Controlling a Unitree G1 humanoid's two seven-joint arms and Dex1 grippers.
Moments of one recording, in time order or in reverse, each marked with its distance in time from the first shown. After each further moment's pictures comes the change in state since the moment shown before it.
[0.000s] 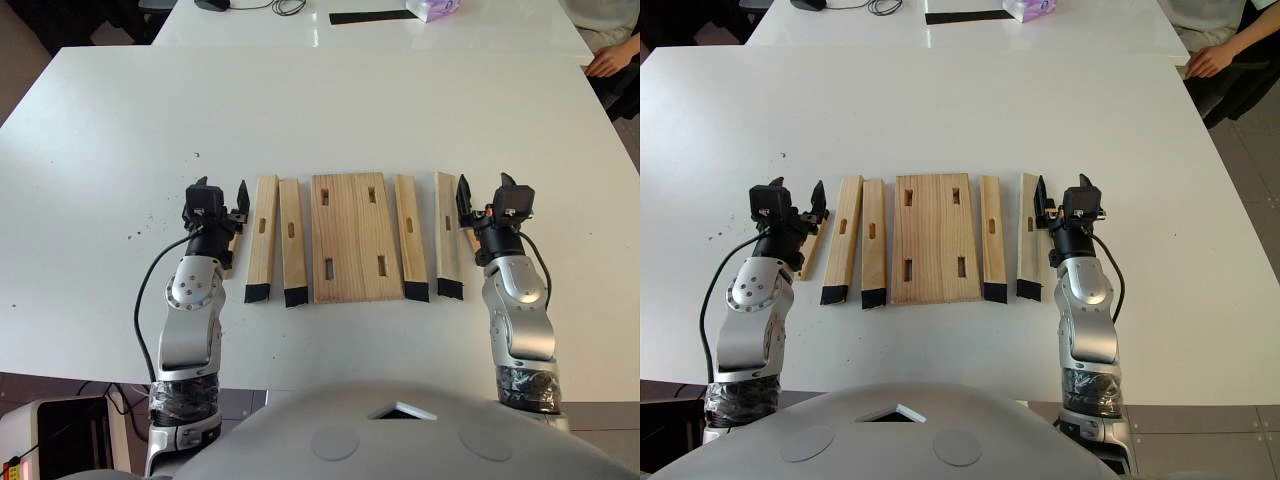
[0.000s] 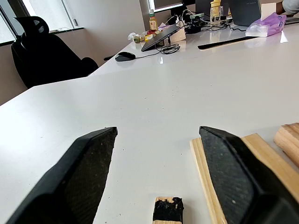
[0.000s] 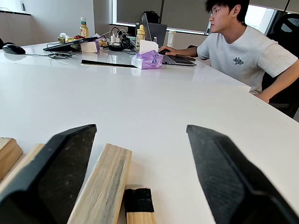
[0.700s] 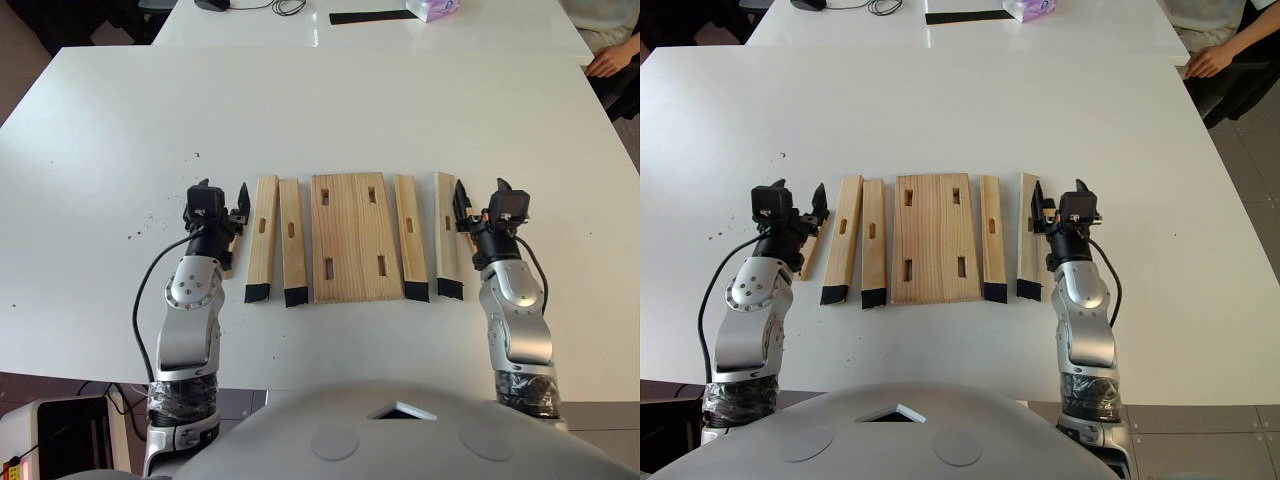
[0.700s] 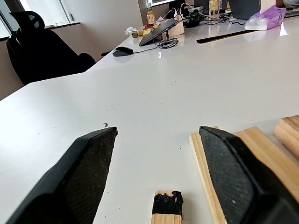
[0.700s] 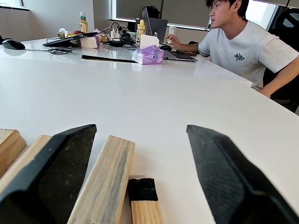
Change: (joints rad) left arm 0.000 0.011 -0.003 -0.007 -0.001 0.036 -0.009; right arm 0.019 0.001 0.023 -0.003 -0.001 0.000 -0.012
